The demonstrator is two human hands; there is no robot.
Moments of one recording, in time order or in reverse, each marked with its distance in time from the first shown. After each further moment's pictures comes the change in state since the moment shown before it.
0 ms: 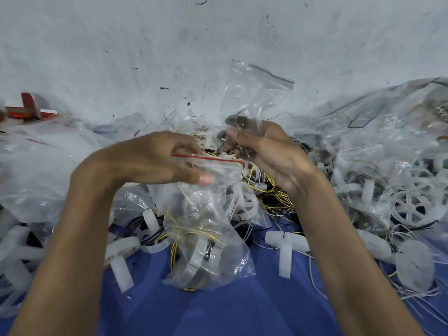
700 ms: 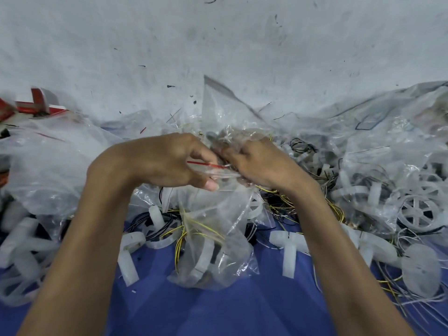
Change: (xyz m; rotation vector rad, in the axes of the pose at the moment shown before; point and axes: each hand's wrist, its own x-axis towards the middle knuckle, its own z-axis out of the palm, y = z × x) left_hand -0.008 0.023 0.003 0.051 -0.076 0.156; right_hand -0.010 -0.003 0.023 -1.056 -0.131 -0.272
